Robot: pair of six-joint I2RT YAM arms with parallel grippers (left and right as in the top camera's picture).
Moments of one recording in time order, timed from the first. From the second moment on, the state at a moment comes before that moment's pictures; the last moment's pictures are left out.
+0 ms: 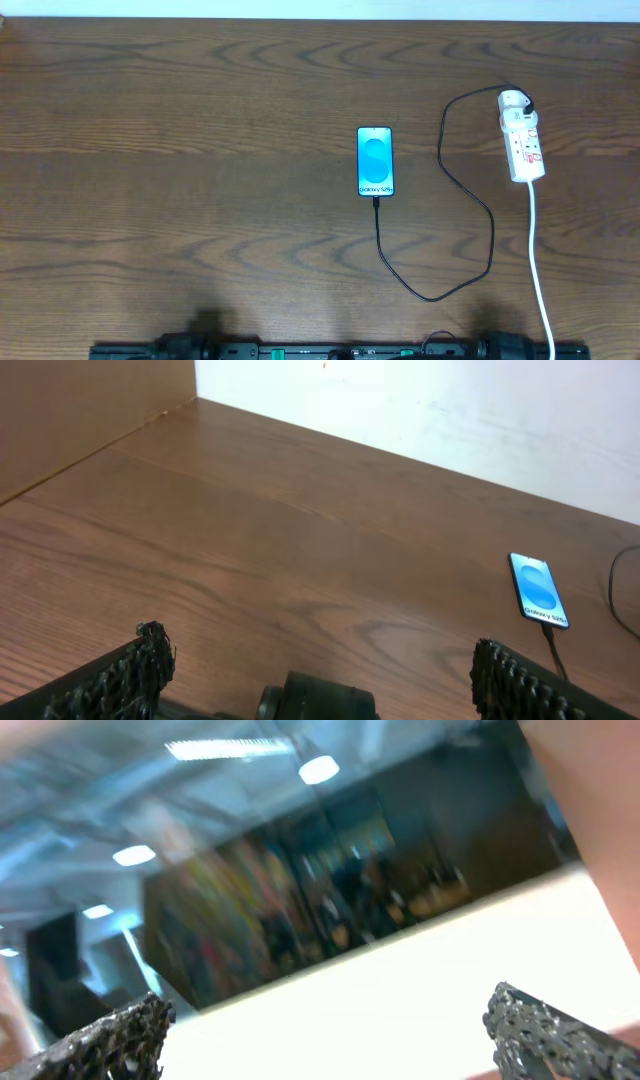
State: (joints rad) left arm 0.04 0.00 1.39 -1.70 -0.11 -0.22; right arm -0.15 0.38 1.56 -0.81 -0.08 0.48
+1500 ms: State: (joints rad) left arm 0.04 0.00 1.39 -1.70 -0.11 -0.22; right arm -0.11 0.22 0.48 -0.53 0.12 0.60
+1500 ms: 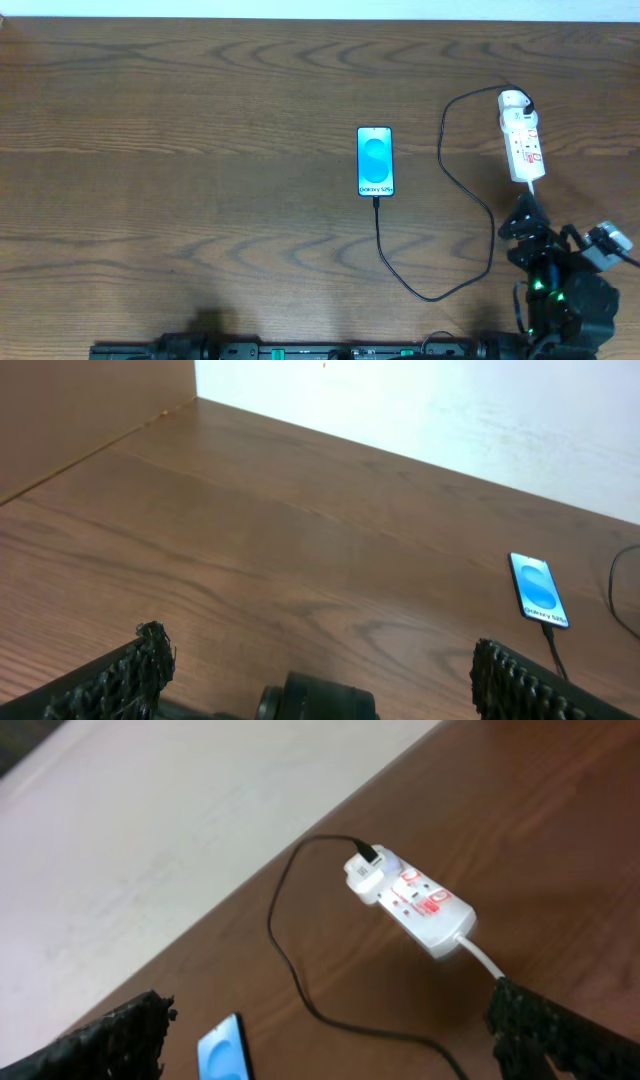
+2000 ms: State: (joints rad) left arm 0.04 0.00 1.39 -1.70 -0.11 -0.22; right arm -0.05 0.07 0.19 -0.23 0.00 0.44
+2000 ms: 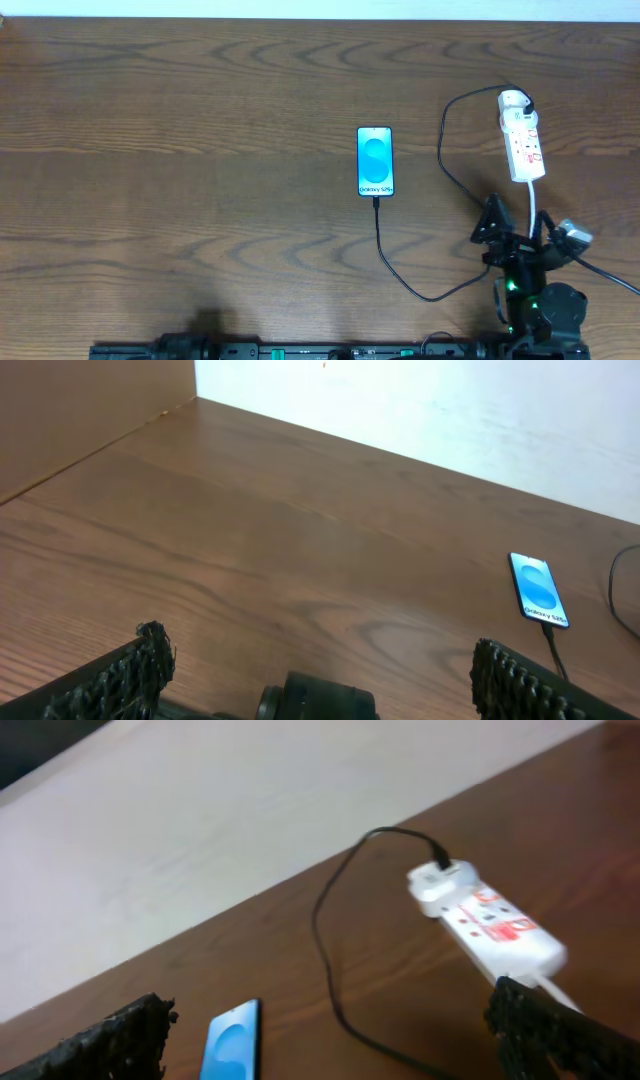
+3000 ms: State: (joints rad) left arm 0.04 0.00 1.39 -1.70 -0.11 -0.22; right arm 0.00 0.01 0.04 -0.04 -0.07 0.36
